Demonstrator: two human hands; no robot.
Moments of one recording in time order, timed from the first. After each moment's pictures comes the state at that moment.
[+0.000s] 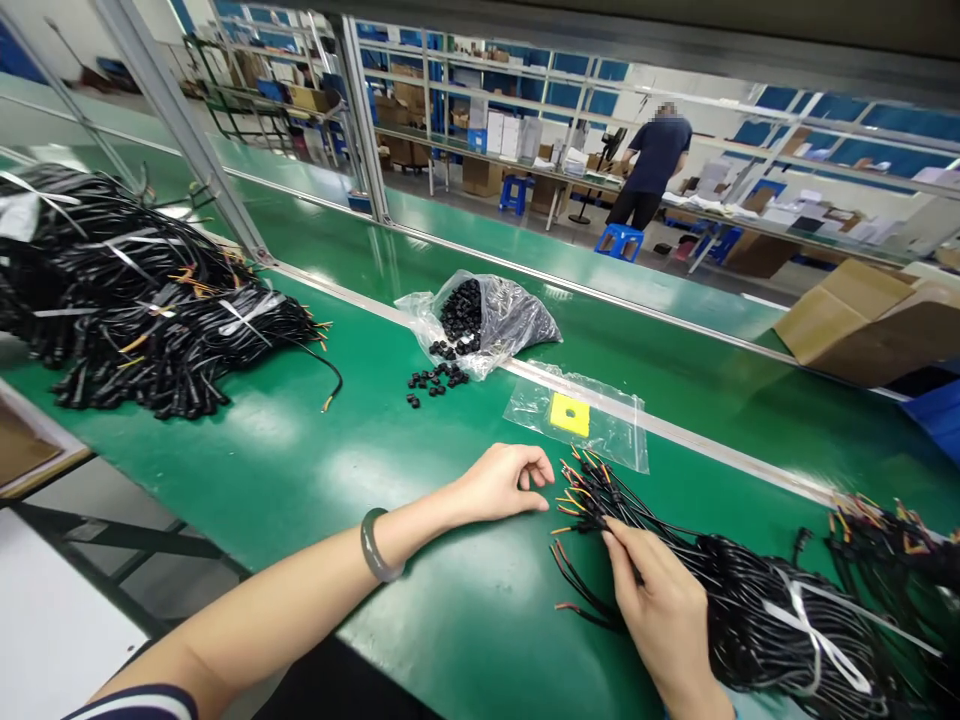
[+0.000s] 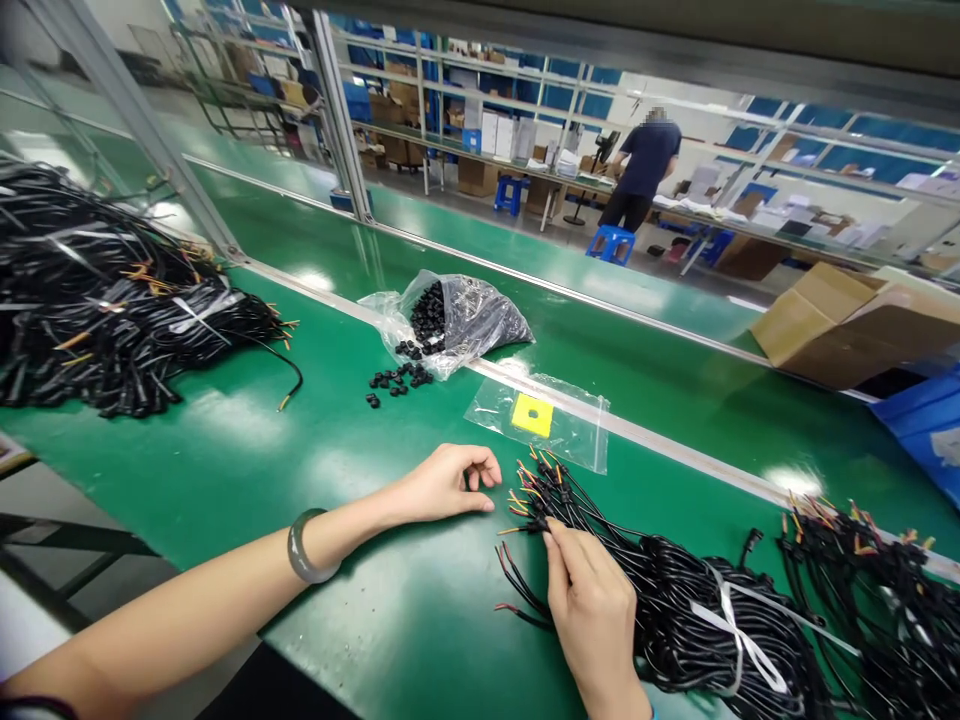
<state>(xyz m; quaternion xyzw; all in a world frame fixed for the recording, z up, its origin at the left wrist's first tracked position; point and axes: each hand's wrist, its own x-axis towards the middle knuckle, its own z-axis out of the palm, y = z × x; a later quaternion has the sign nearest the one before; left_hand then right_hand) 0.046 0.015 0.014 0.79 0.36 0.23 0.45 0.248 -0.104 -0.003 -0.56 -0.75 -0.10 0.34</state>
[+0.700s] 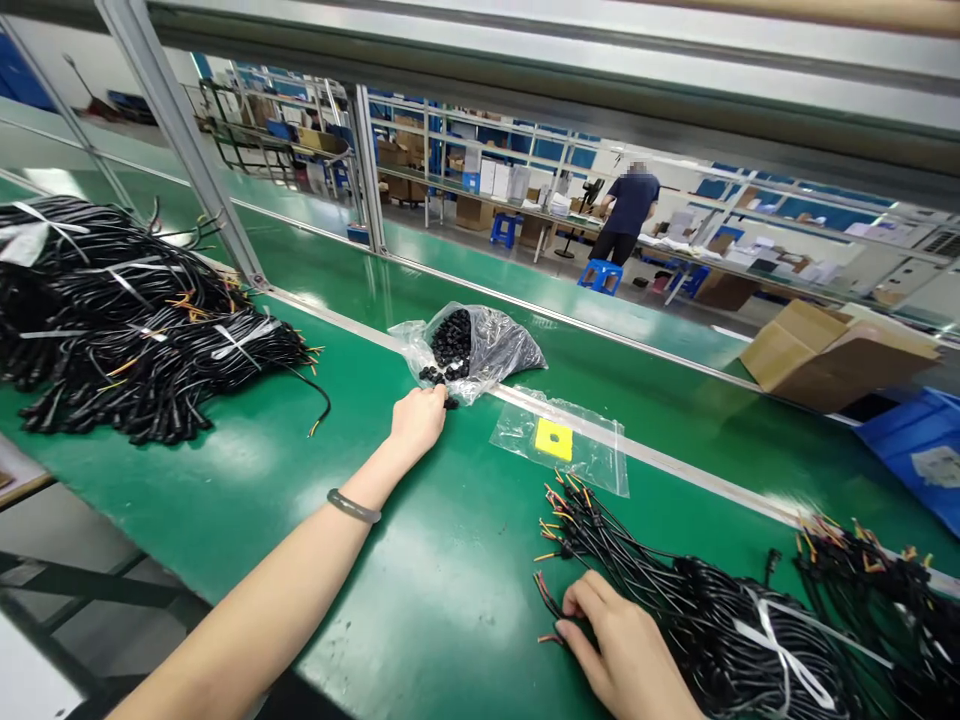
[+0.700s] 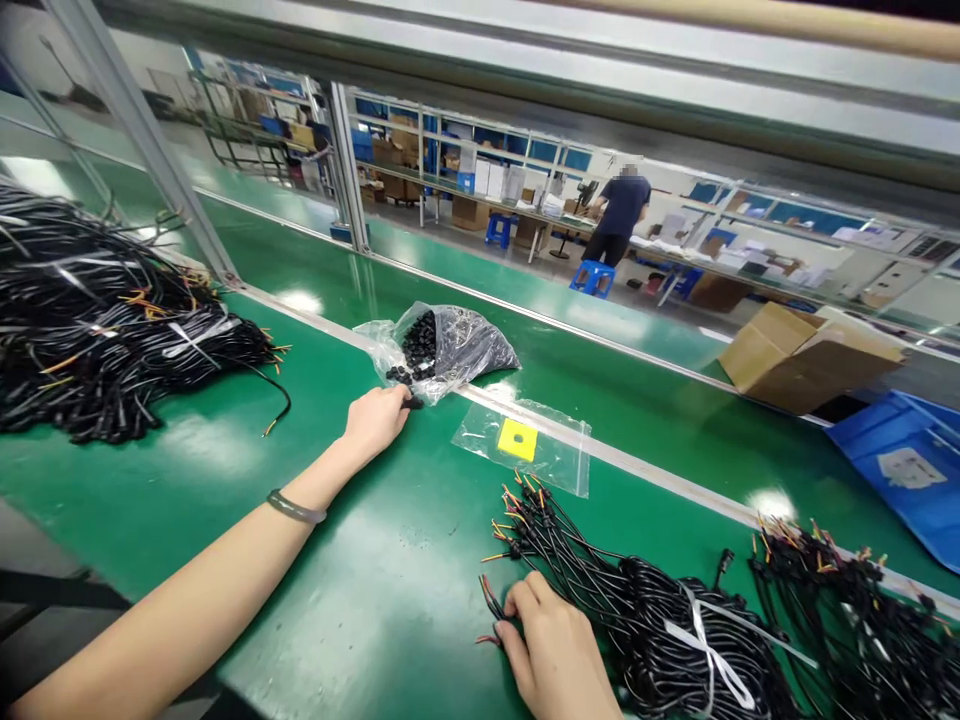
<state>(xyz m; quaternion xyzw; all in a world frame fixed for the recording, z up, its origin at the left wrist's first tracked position) -0.022 0.101 0.023 0.74 0.66 0.10 -0.02 0.248 -0.114 -0.003 -0.54 -0.83 0.06 0.12</state>
